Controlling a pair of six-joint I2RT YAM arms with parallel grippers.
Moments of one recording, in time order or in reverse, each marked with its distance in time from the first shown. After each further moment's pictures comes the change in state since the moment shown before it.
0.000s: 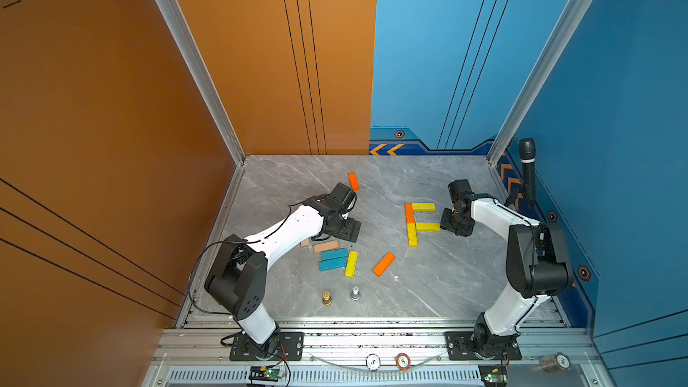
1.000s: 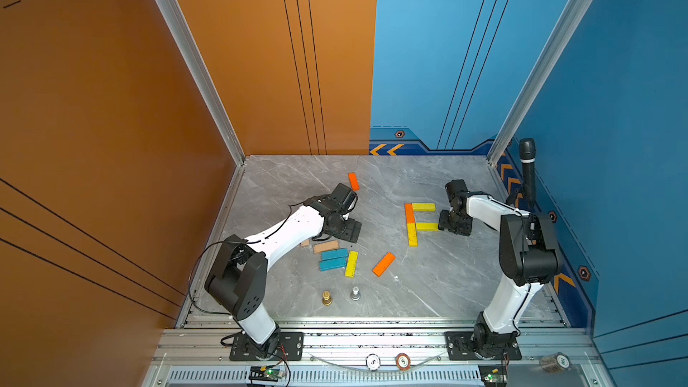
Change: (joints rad) left arm -0.006 0.000 0.000 0.000 0.000 0.008; right arm -0.008 0.129 0.061 -0.003 0.027 -0.101
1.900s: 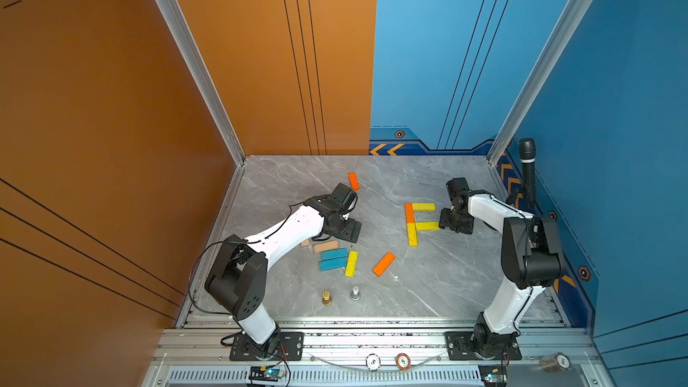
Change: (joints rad) left arm 0.000 0.000 0.000 0.000 0.000 0.000; right arm 0.002 -0.081 0.011 -0.033 0.019 0.001
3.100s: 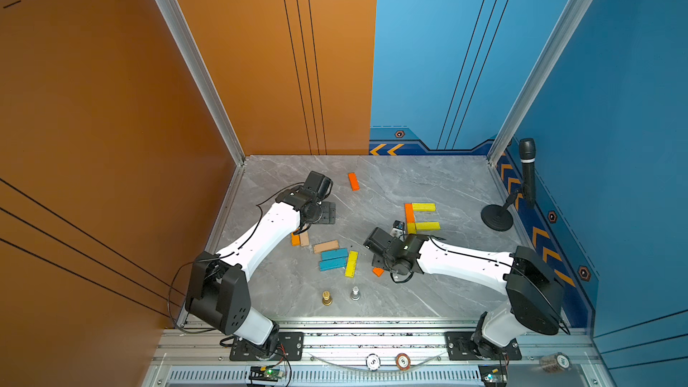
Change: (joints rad) left arm 0.177 -0.141 0.010 -0.042 -0.181 -0.119; right arm 0.920 -0.141 -0.115 0.031 0.131 0.855
